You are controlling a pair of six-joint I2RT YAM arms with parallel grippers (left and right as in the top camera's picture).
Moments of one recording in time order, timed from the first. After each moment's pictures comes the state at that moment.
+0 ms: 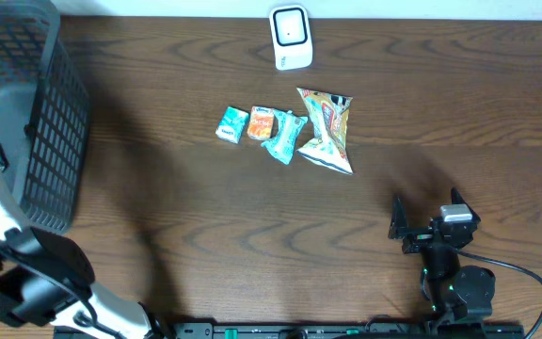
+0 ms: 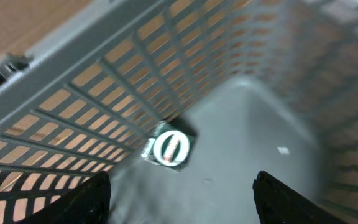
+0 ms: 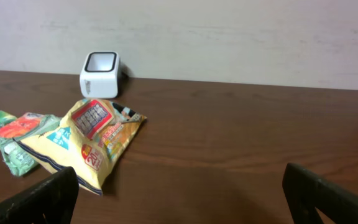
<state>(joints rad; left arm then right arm) 0.56 1.83 1.91 -0.94 -0.35 -0.15 0.07 0.01 0.01 -0.07 -0.02 -0.01</state>
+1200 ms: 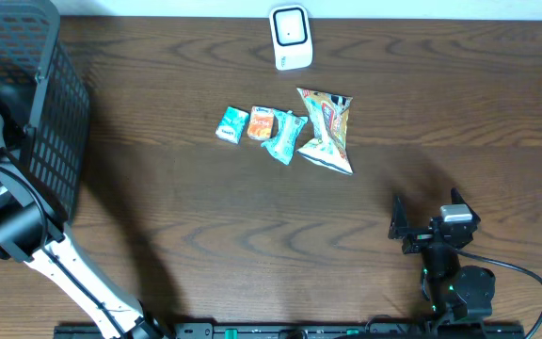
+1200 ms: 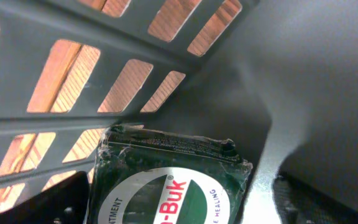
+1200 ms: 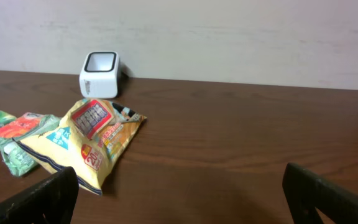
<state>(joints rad) 0.63 2.32 1.91 -0.80 -0.50 0.04 0.07 0.01 0.01 -0.07 -0.02 -0.01</state>
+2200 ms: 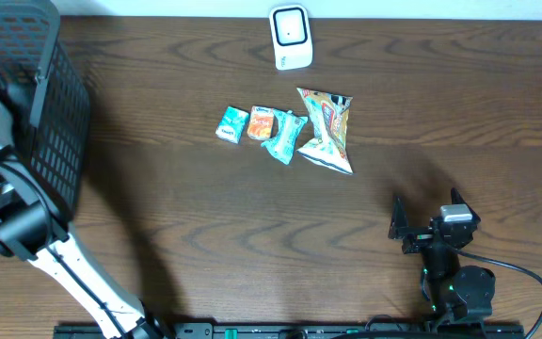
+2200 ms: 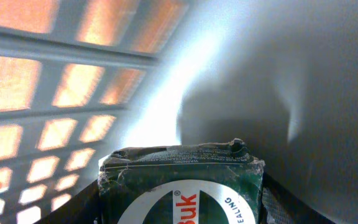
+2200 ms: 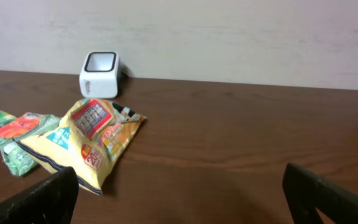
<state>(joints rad) 0.58 2.30 1.87 -0.90 -0.57 0.00 0.07 0.01 0.01 -0.07 -0.02 -0.01</state>
